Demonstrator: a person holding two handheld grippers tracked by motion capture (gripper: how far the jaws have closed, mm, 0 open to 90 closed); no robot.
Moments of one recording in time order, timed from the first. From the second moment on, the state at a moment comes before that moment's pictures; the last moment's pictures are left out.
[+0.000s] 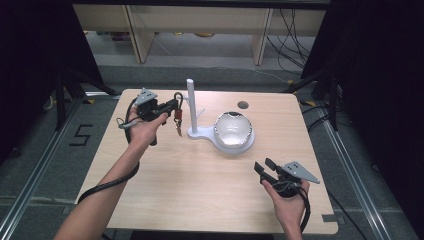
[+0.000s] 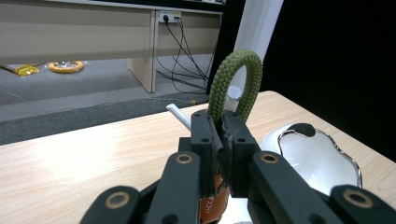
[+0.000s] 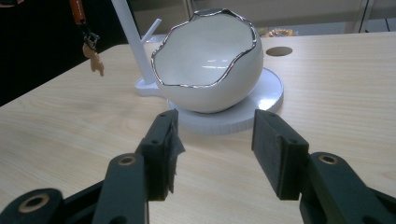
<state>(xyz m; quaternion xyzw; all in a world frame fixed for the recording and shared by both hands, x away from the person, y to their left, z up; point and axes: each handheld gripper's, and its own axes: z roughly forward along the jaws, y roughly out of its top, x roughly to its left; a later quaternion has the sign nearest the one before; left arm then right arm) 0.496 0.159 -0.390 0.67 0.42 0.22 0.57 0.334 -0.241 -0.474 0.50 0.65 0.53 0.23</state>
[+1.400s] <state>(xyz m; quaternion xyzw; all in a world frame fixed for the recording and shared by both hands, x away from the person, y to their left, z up) 0.513 0.141 -0.409 0.67 0.43 0.21 0.56 0.334 -0.245 -0.474 0.49 0.65 0.53 0.24</state>
